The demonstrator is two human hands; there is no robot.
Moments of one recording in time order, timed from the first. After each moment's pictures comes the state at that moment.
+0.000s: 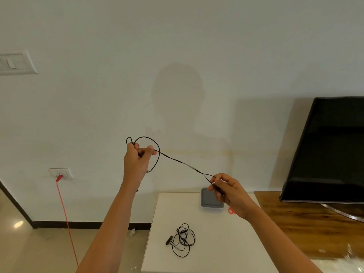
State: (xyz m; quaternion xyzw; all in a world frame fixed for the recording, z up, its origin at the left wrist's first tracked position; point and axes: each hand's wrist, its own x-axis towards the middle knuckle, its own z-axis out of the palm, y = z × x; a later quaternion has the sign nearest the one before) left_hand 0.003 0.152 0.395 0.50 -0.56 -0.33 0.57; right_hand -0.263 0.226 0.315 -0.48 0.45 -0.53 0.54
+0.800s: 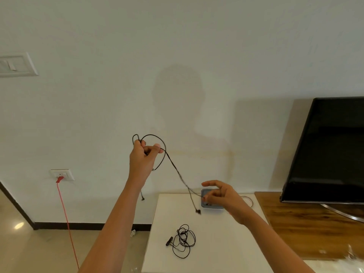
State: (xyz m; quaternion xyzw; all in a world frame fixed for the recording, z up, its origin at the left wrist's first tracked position) left_hand -0.011 0.158 0.407 0.48 -0.58 -0.34 0.56; right_hand -0.252 0.236 0.312 -0.55 0.46 -0.45 0.52
